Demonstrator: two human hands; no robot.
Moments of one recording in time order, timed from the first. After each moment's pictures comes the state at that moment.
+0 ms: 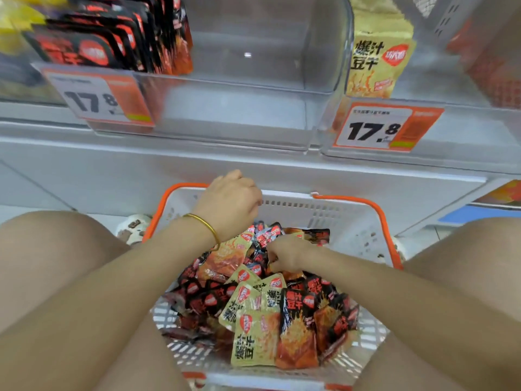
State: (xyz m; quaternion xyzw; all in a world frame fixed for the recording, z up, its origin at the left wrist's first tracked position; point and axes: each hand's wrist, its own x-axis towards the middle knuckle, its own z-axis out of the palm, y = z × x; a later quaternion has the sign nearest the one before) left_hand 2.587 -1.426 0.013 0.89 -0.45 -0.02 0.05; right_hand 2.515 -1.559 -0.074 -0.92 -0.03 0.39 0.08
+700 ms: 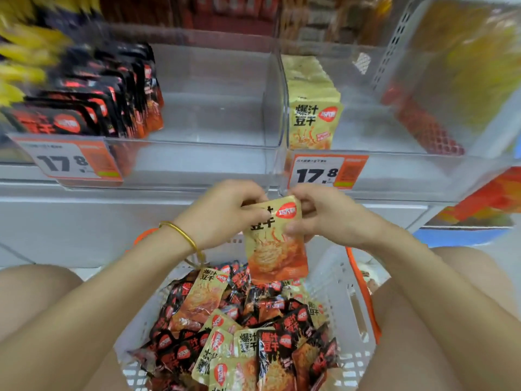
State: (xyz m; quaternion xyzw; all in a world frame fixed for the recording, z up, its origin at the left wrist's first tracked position) left_hand 2.576 -1.460 0.096 0.82 -0.43 -0.16 0.33; right_hand 2.485 -1.628 0.102 -0.87 0.06 0.09 0.48
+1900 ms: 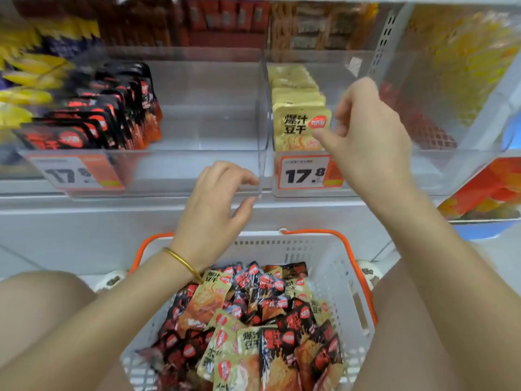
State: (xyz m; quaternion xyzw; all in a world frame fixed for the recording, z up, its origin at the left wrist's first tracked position) left_hand 2.564 -1.463 0.090 0.81 -0.44 0.16 0.35; right_hand 2.485 -1.643 0.174 -0.91 0.22 -0.32 0.17
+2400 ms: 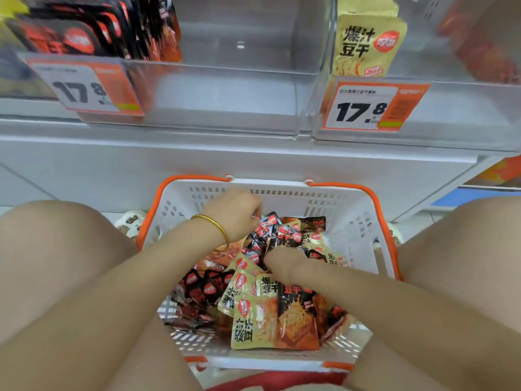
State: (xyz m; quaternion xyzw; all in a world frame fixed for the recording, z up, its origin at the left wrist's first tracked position) left_hand 2.564 -1.432 -0.001 0.90 -0.40 -0.18 0.07; right_hand 2.481 -1.542 -0.102 -0.92 -0.03 0.39 0.04
